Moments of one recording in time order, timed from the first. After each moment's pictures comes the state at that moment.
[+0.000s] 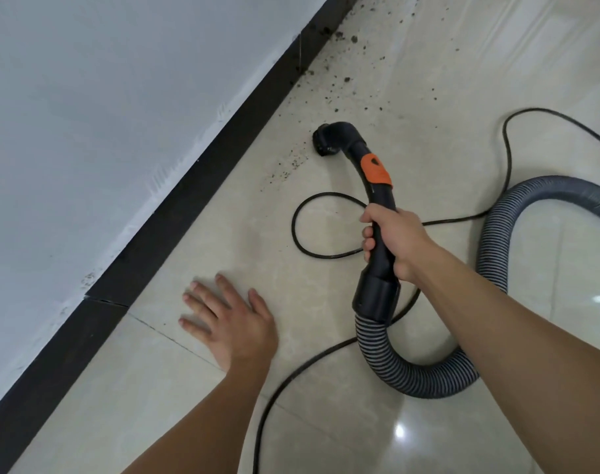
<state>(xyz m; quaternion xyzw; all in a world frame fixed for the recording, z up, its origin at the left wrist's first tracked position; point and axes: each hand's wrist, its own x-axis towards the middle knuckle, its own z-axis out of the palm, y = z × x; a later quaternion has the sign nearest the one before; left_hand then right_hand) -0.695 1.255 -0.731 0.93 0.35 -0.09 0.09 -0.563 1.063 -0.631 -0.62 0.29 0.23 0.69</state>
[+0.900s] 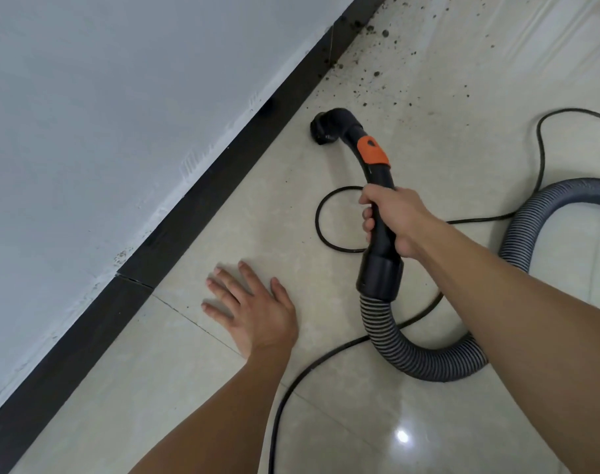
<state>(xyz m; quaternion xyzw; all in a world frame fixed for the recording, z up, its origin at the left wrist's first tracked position) -0.695 1.256 -0.737 0.93 0.35 -0.08 0.08 -0.548 1.100 -0.621 -0.67 0.24 0.25 0.66</state>
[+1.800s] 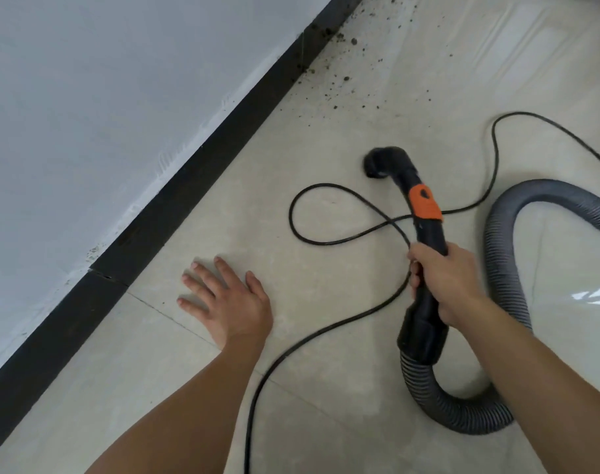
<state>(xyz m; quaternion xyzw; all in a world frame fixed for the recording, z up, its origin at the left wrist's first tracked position) -0.697 1.258 -0.737 0.93 0.34 -0.09 0.08 -0.640 1.007 -0.628 -0.71 0.32 0.11 0.61</state>
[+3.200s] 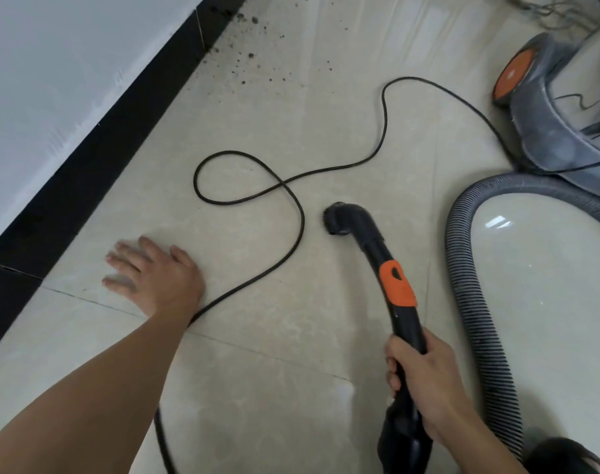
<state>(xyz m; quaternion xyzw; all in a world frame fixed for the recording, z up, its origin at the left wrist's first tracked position) -0.702 1.256 -0.729 0.94 0.32 -0.07 0.08 -0.860 0.956 -0.628 -0.69 0.38 0.10 0.61</state>
